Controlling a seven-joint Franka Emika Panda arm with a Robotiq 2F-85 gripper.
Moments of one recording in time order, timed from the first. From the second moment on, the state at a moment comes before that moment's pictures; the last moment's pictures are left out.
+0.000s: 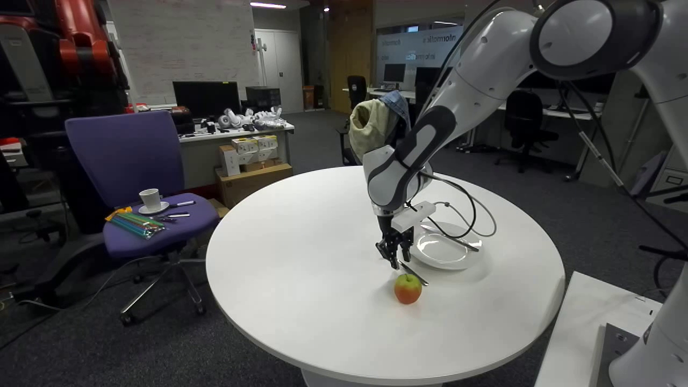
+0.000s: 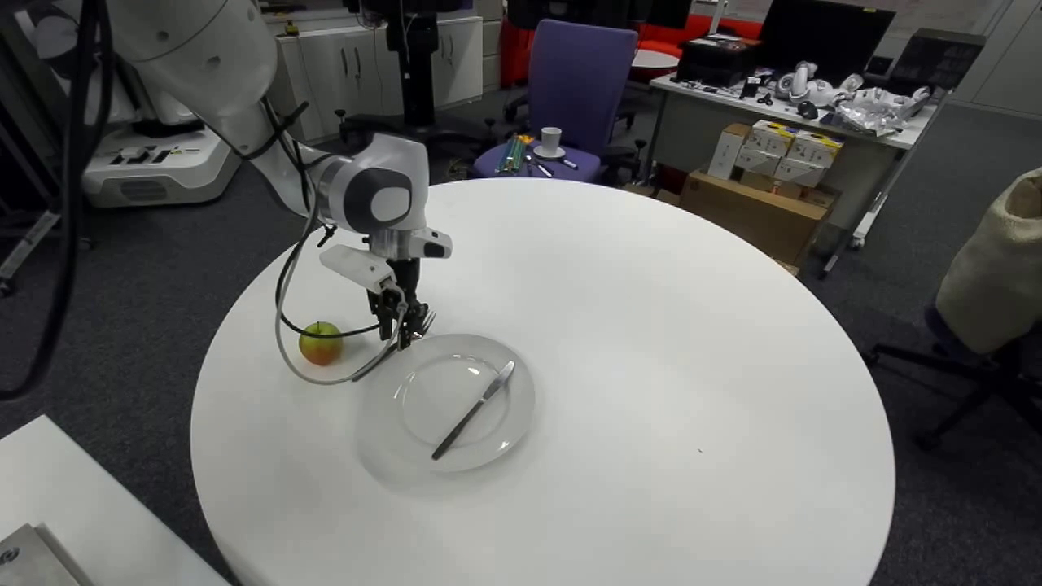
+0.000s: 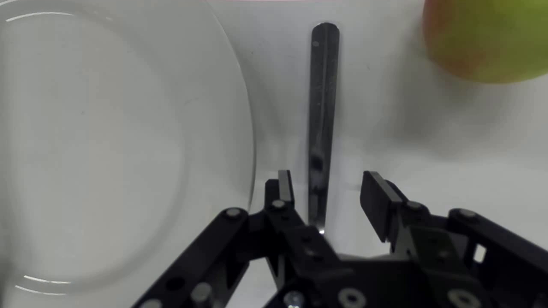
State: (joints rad) arm 0.03 0.62 -0.05 -1.96 -0.05 2.32 0.16
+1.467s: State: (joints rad) arm 0.03 0.63 -0.04 -1.96 -0.04 2.32 0.16
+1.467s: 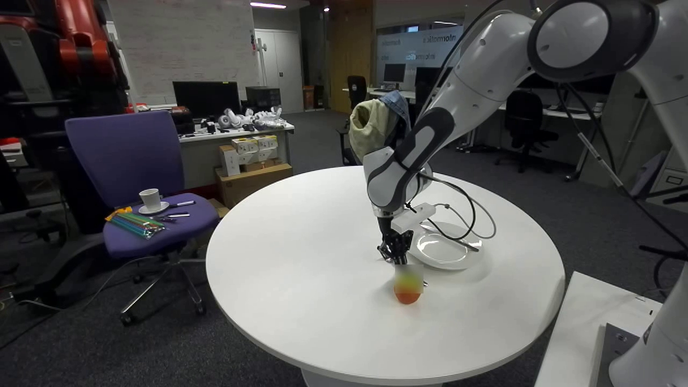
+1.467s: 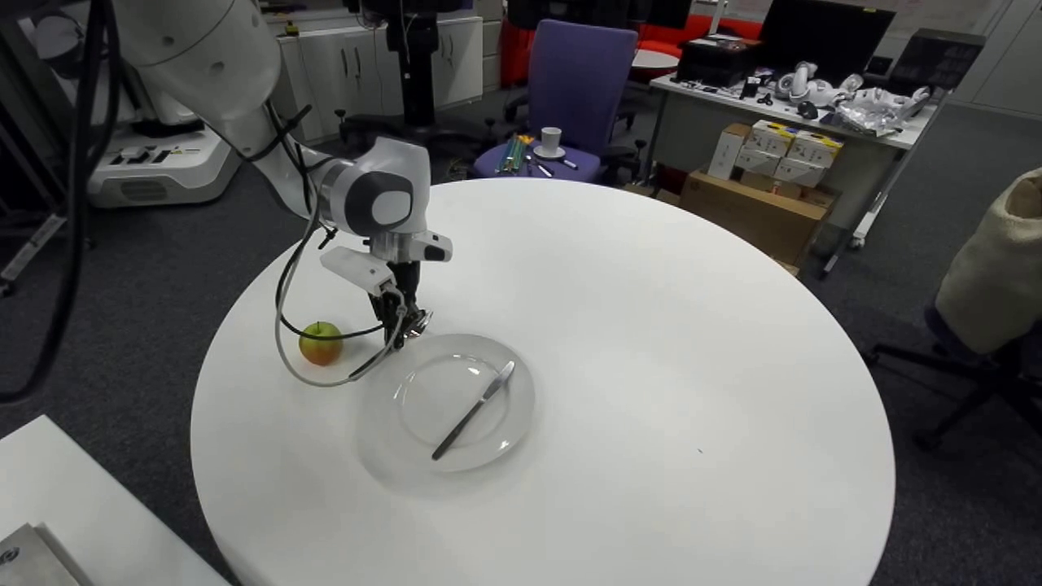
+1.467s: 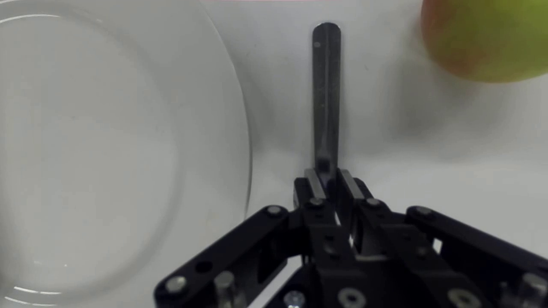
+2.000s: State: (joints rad) arm 0.03 0.62 -0.04 -1.96 -0.04 2.32 0.16
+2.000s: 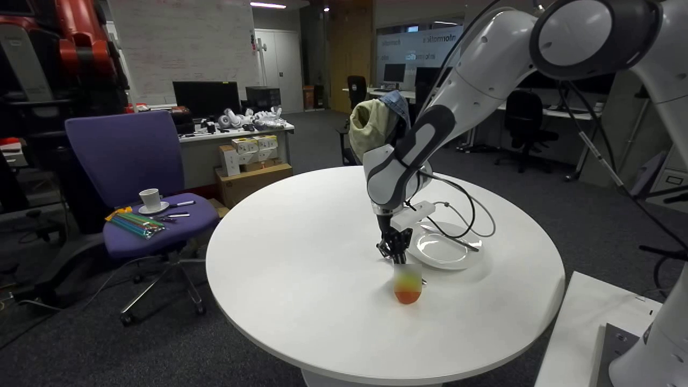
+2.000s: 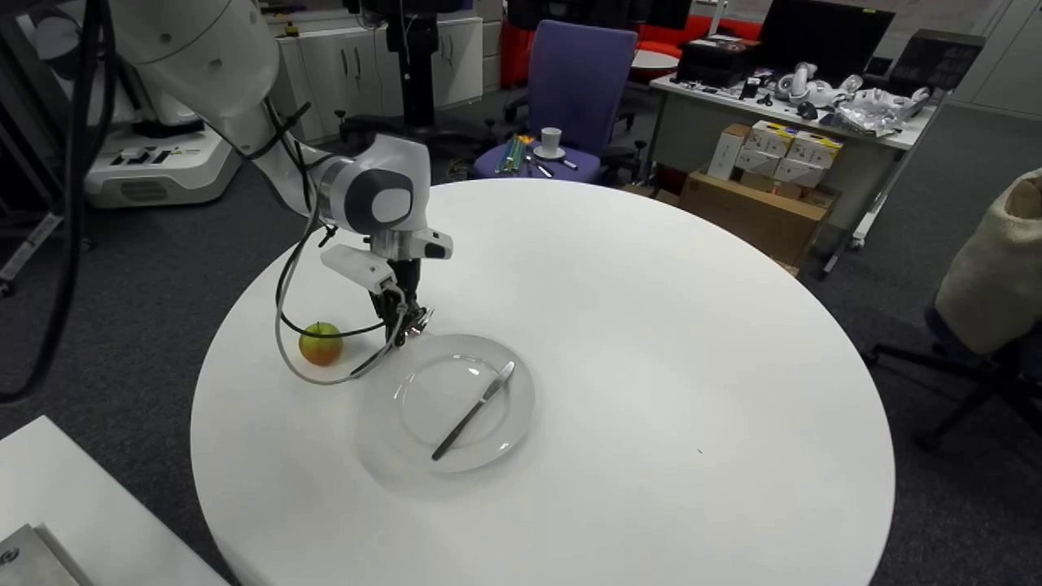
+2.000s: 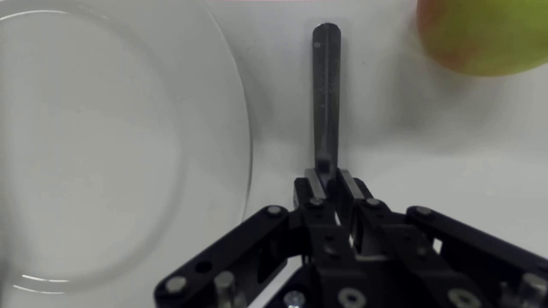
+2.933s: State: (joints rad) arm 0.04 0.54 -0.05 -1.98 -0.04 2.28 0.16
